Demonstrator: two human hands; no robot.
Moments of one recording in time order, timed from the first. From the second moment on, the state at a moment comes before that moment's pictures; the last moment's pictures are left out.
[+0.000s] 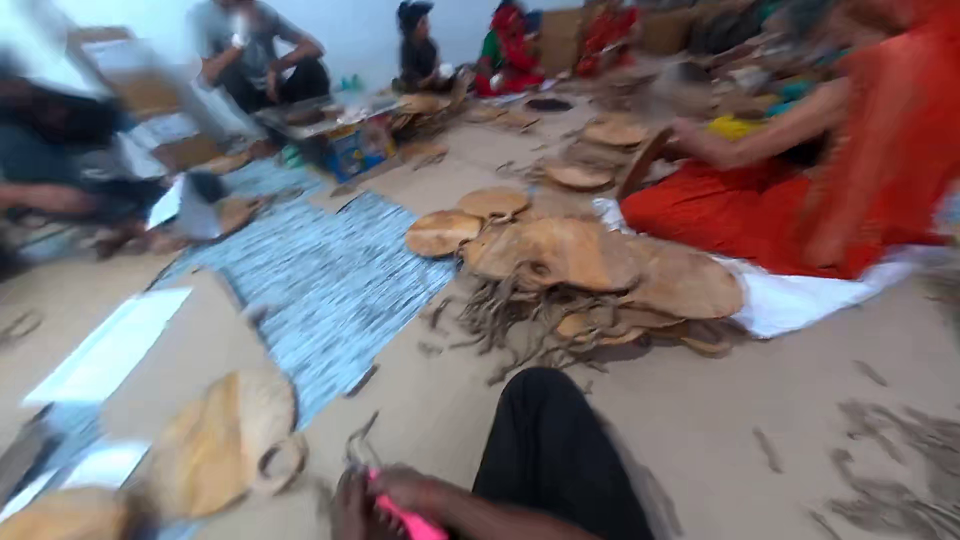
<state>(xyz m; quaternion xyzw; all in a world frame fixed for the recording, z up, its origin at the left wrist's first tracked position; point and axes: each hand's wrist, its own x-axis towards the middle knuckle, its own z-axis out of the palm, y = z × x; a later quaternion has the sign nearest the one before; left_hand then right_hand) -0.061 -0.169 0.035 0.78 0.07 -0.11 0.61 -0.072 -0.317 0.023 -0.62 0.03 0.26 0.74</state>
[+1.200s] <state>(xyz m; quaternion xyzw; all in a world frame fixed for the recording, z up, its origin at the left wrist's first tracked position) -0.033 -0.149 0.019 0.74 0.23 0.05 0.63 -0.057 -0.380 0.133 -0.75 0.17 0.04 0.64</state>
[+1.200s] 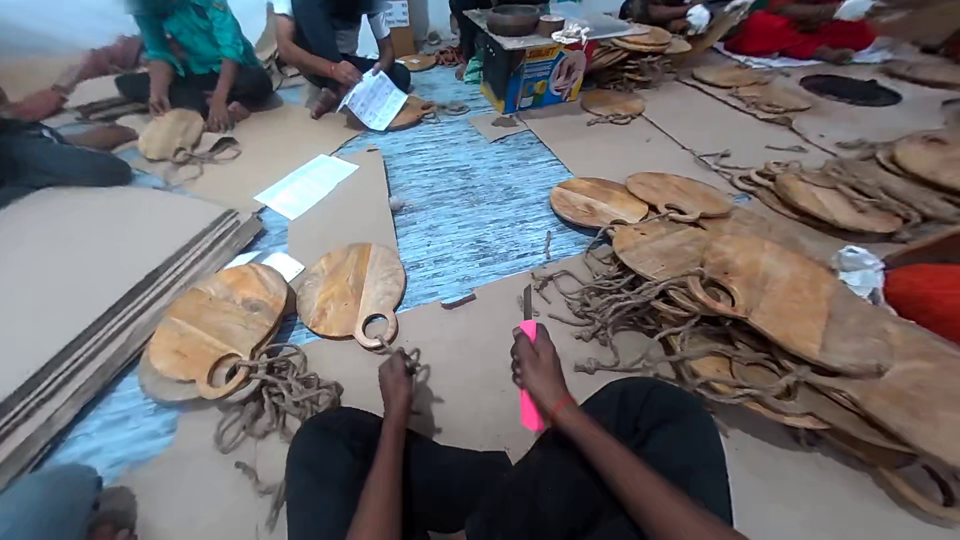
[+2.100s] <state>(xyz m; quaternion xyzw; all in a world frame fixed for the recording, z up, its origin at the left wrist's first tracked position) -0.055 -0.167 0.015 0.73 -0.02 -0.19 0.66 -0.045 -0.349 0.068 -0.61 0.32 0.09 0.72</state>
